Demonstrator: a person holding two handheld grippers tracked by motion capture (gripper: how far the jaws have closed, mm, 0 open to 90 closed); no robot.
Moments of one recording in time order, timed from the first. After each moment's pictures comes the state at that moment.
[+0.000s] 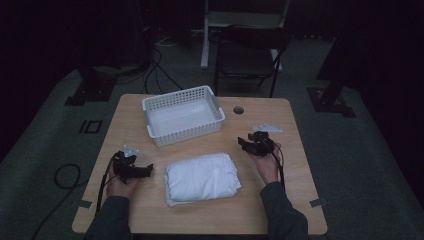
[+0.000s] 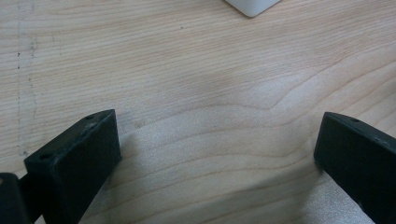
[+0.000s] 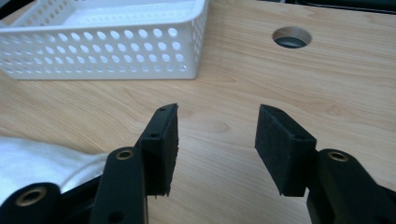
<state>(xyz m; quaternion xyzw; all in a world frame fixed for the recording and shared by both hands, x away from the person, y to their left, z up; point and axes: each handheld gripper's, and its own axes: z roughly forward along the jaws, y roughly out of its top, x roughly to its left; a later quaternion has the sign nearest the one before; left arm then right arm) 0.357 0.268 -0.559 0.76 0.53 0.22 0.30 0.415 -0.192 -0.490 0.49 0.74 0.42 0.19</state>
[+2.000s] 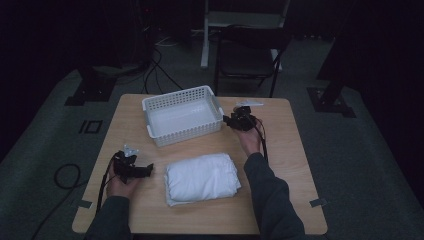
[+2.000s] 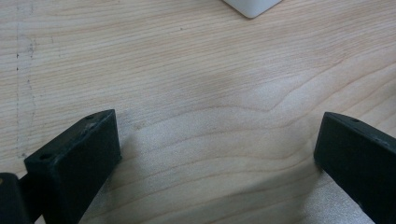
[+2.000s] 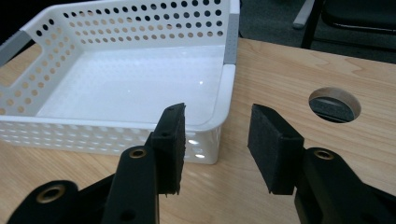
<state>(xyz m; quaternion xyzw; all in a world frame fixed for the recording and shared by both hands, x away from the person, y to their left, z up) 0.358 0.268 -0.559 0.76 0.53 0.22 0.30 0.498 -0.142 -0.471 0.48 0.74 0.43 0.17</state>
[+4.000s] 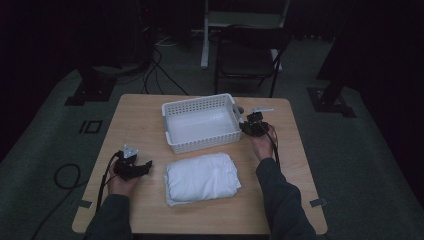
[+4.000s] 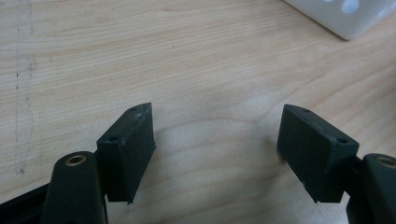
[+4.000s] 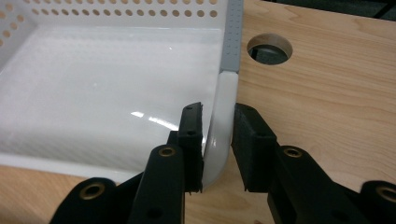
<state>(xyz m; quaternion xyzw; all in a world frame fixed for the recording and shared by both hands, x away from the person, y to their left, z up) 0.359 0.265 -0.554 0.76 0.52 0.23 0.32 0.485 -0.185 -0.487 0.51 0.76 0.36 0.19</state>
